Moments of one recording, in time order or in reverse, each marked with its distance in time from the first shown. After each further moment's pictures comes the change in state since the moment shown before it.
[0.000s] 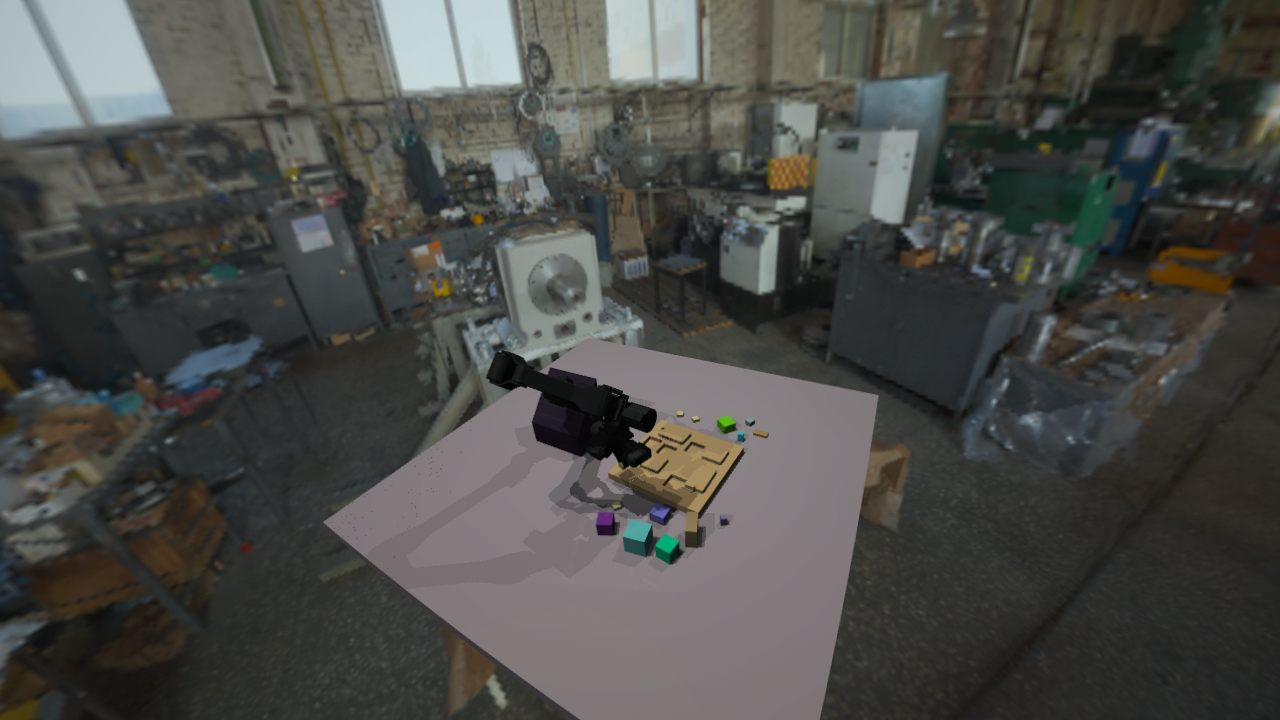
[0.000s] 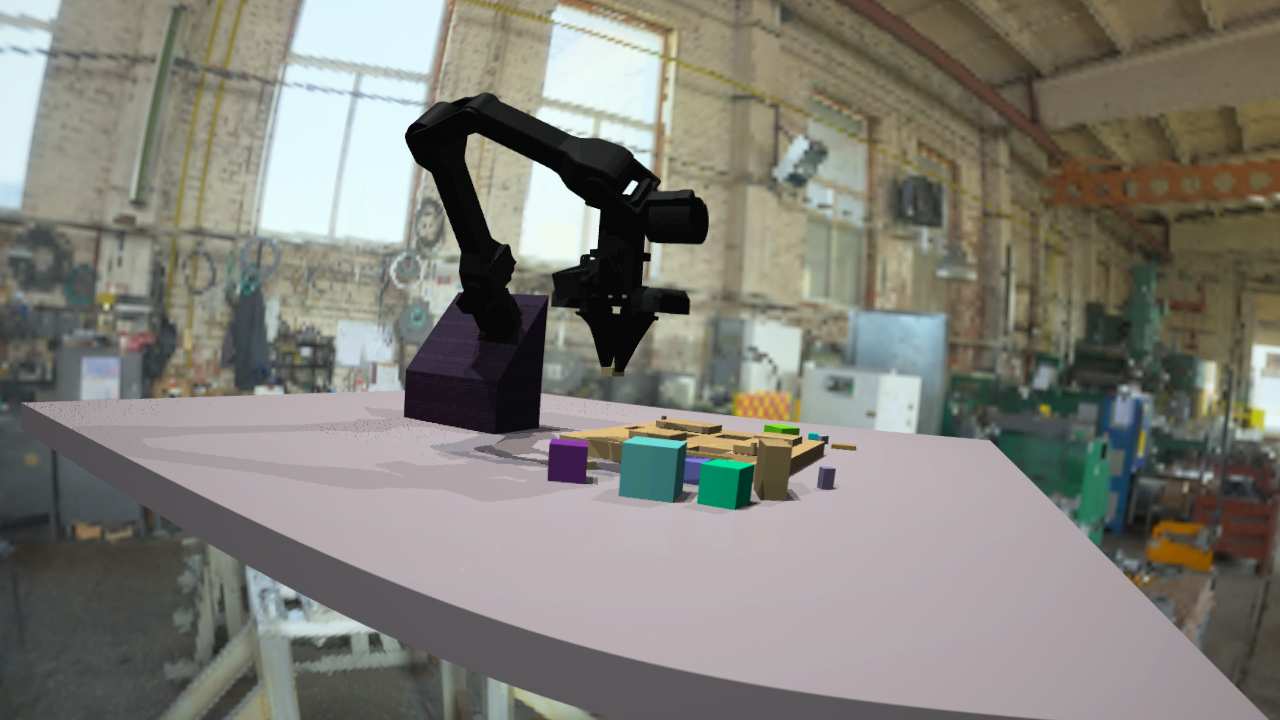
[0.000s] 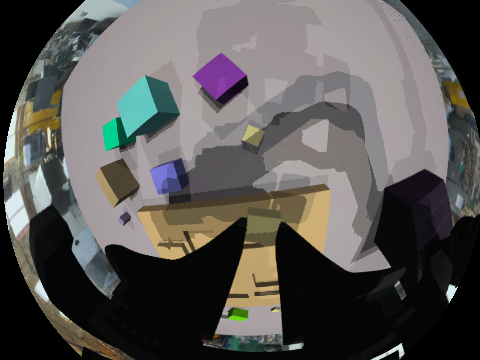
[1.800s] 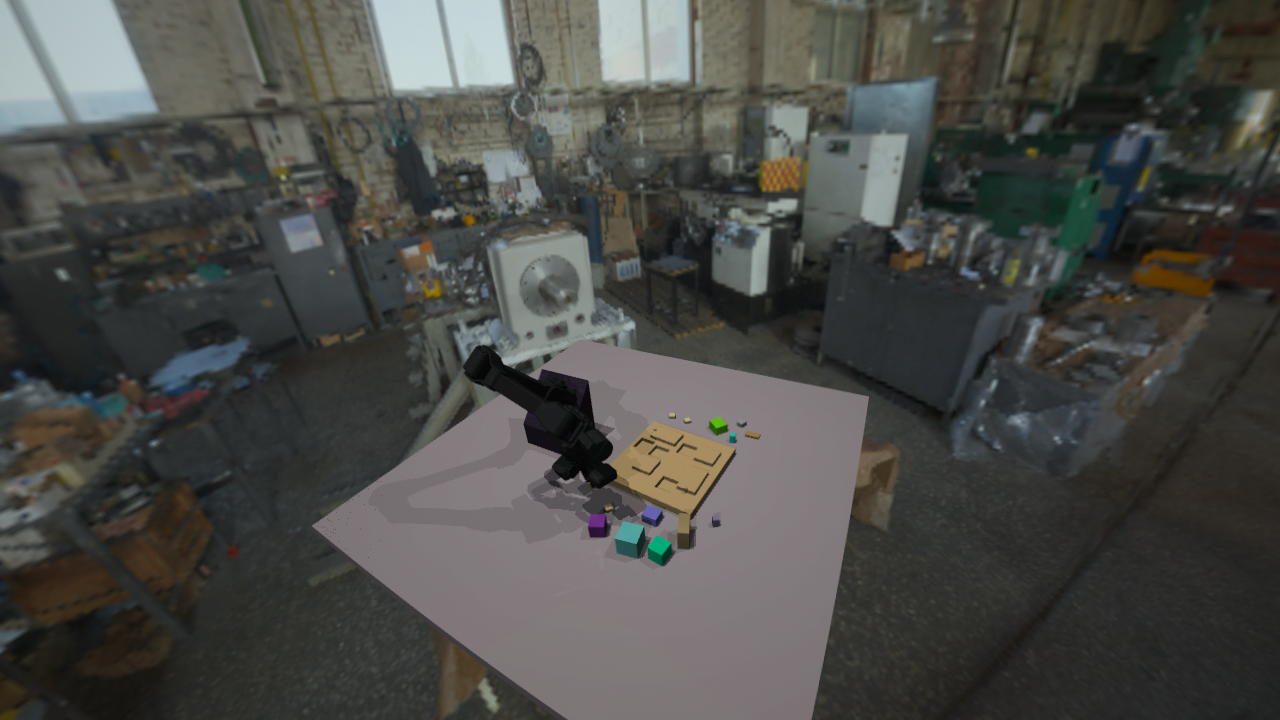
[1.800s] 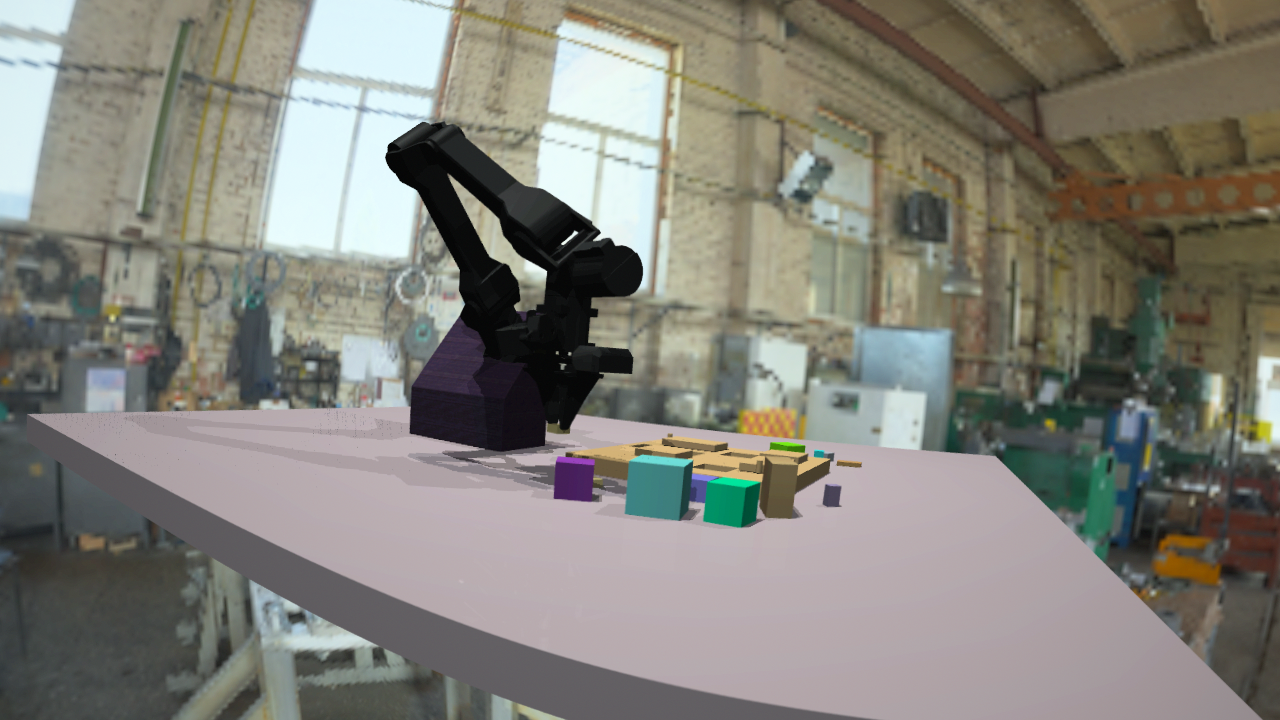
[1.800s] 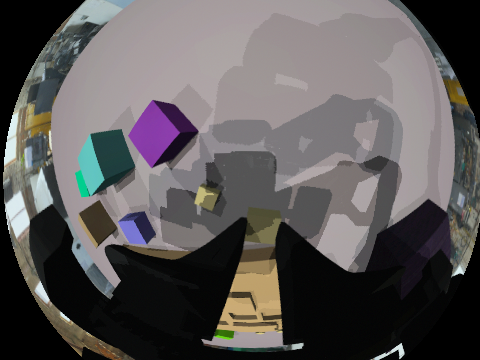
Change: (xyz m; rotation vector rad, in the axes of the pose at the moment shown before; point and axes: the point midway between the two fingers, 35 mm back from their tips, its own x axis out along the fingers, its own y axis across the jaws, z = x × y) arm 0.051 -0.038 0.061 0.013 -0.032 0.013
